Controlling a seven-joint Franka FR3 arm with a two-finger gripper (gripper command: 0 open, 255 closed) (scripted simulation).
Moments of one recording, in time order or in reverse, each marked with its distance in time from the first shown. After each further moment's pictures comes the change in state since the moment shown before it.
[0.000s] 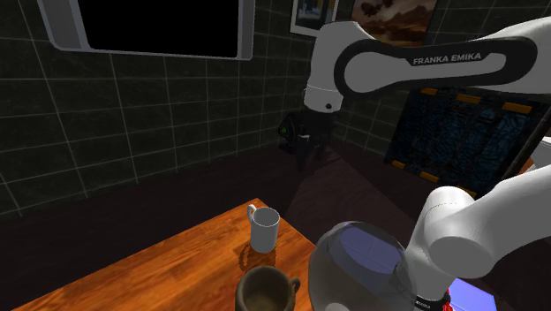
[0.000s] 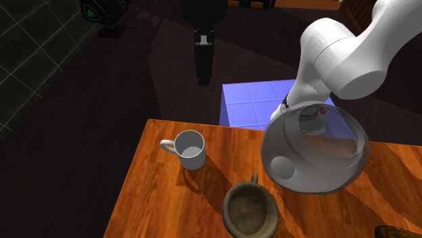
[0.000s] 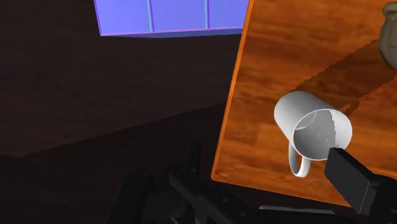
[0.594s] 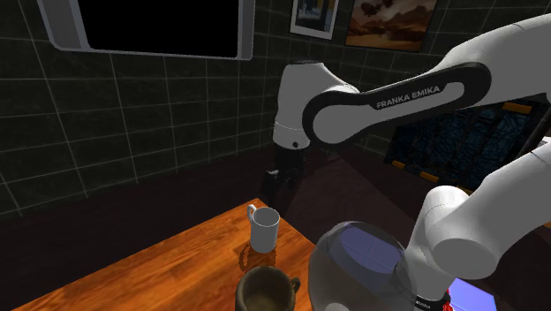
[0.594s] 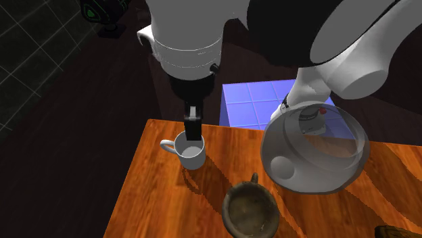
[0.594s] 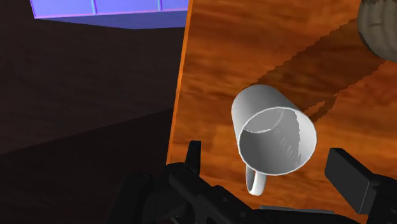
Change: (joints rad) arm 0.054 0.177 0.137 -0.064 0.062 0.255 0.139
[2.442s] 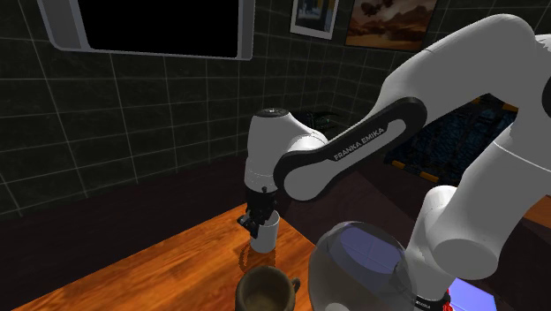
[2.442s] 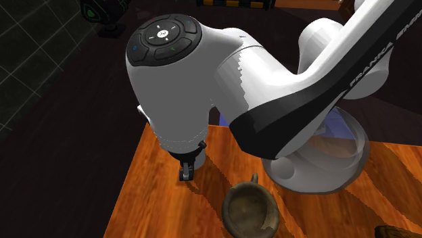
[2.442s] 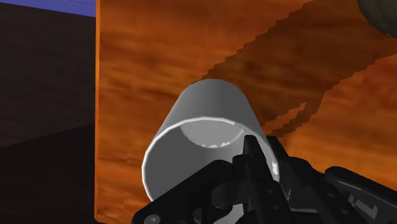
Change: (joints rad) arm 0.015 0.285 0.121 -0.008 -0.028 0.304 0.144
